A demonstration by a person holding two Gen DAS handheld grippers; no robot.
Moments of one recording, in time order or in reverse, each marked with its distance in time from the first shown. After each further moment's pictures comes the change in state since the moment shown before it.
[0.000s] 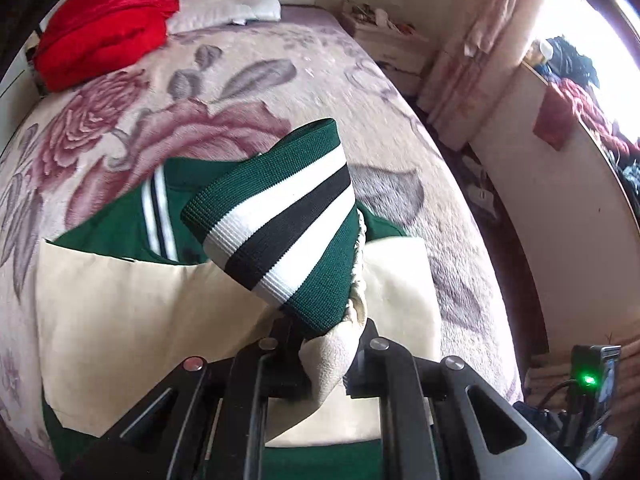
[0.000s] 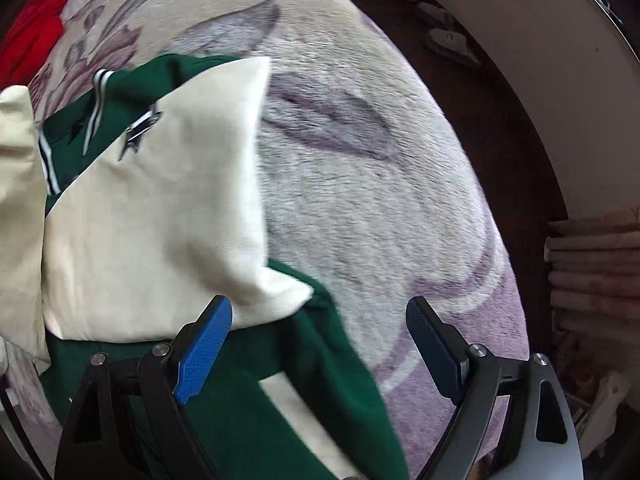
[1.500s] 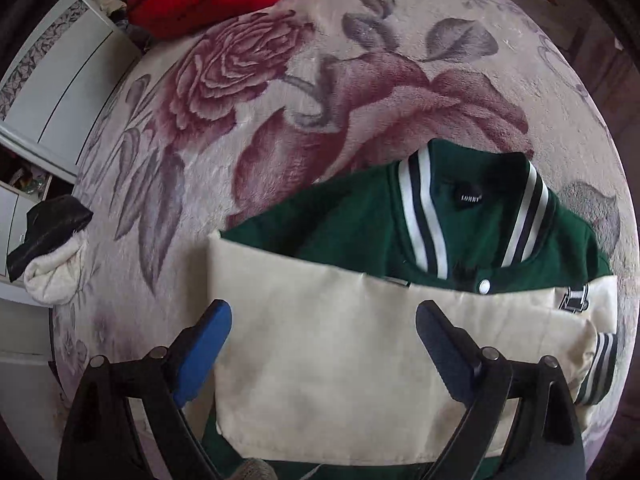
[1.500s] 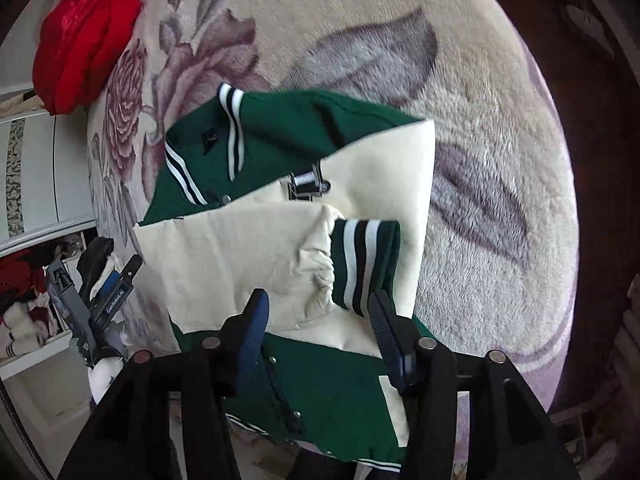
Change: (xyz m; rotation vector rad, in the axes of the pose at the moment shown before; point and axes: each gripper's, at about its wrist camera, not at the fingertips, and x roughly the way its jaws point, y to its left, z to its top) left arm 0.007 0.187 0.070 -0.141 0.212 0.436; right arm -0.058 0.102 0.166 -0.201 0.299 0.449
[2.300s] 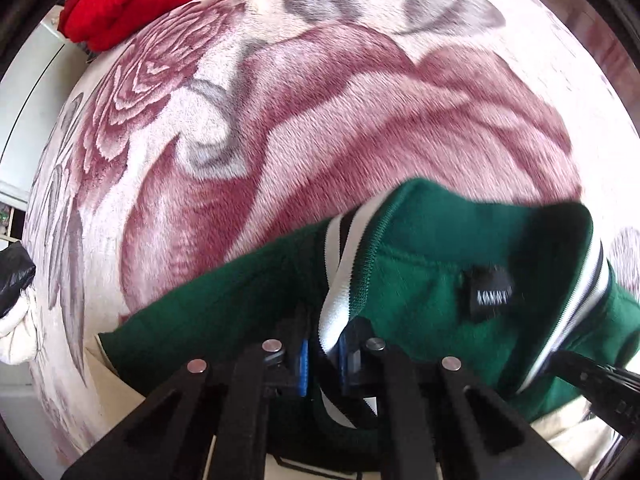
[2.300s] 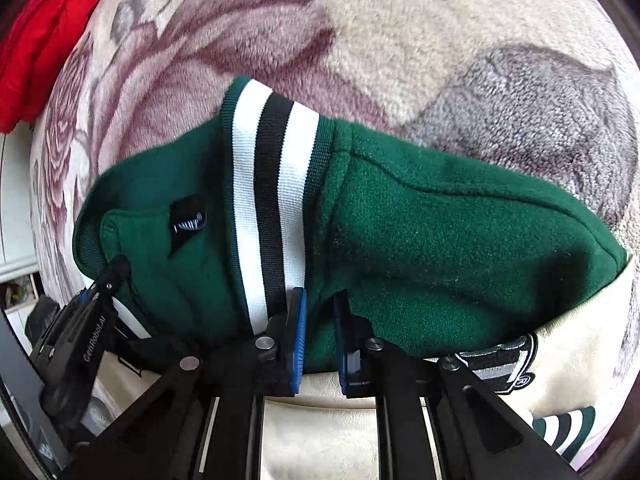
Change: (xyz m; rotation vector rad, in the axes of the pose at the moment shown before) left arm 0.134 -0.051 0.080 0.056 0.016 -0.053; right arm 0.201 0.095 0.107 0.072 -0.120 -0.172
